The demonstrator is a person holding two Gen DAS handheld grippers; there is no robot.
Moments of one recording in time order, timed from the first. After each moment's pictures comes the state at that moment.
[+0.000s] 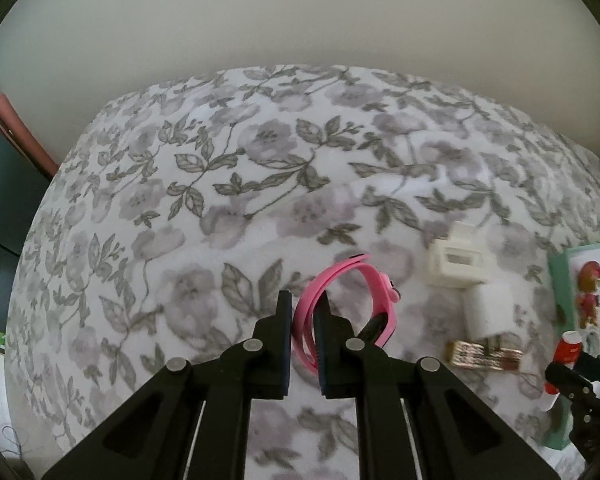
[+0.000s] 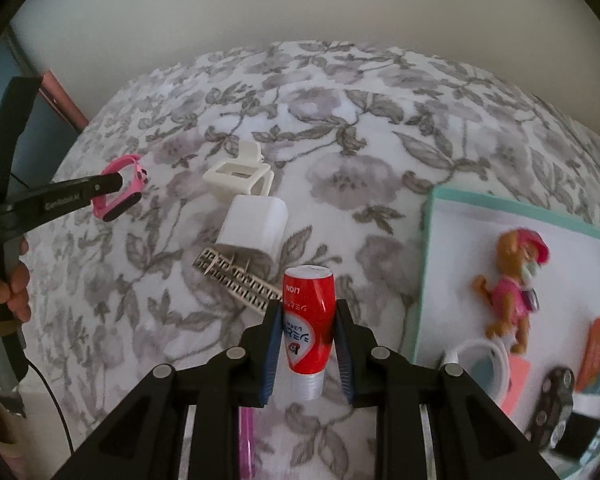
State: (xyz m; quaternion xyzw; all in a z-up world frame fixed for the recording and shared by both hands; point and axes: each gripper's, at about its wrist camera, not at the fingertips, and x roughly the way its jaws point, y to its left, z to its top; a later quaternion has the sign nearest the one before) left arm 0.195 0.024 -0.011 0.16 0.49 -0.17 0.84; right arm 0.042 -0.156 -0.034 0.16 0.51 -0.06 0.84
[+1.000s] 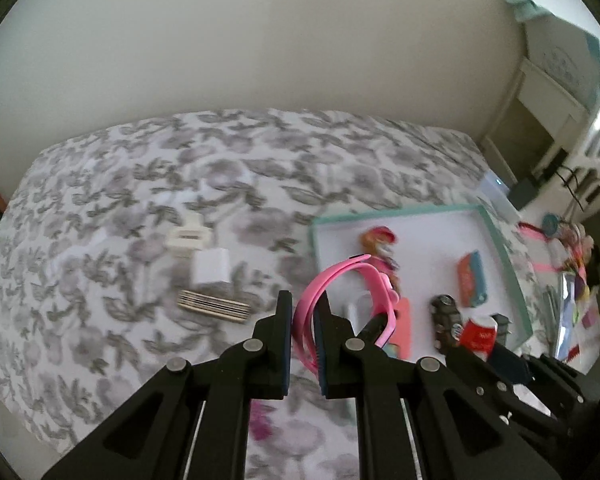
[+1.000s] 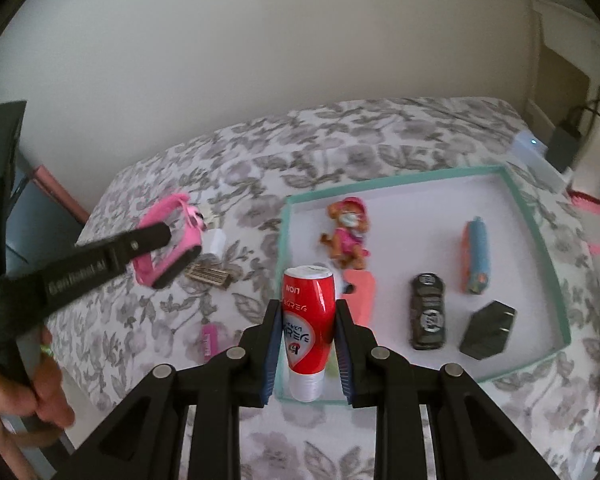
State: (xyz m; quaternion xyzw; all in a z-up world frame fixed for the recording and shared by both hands) left arm 0.006 -0.114 0.051 0.14 0.45 -0.30 0.83; right arm -0.106 -0.228 0.028 0.25 0.41 -0.14 0.86
